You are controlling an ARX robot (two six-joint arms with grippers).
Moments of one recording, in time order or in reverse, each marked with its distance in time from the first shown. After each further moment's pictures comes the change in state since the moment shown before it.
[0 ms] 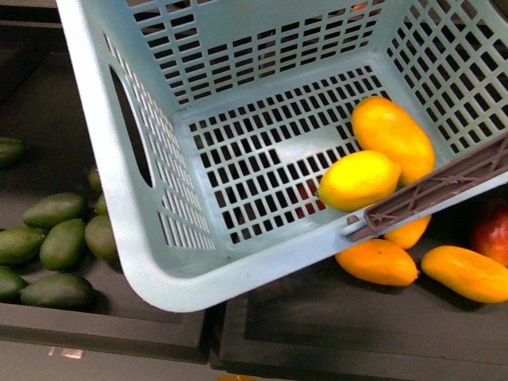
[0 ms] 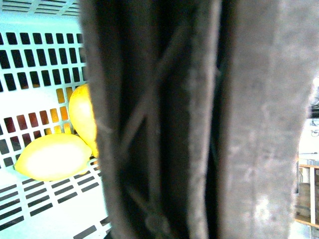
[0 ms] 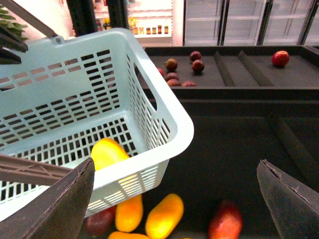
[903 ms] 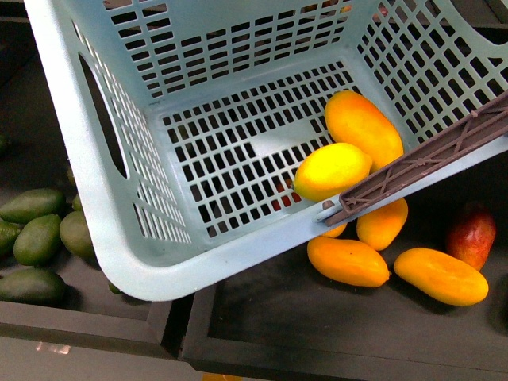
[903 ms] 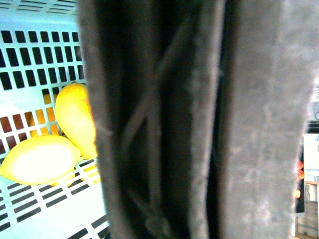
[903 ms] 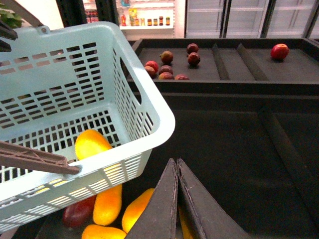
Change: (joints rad) left arm 0.013 0.000 0.000 0.000 -0.026 0.013; right arm 0.000 0.060 0.000 0.032 -0.005 0.001
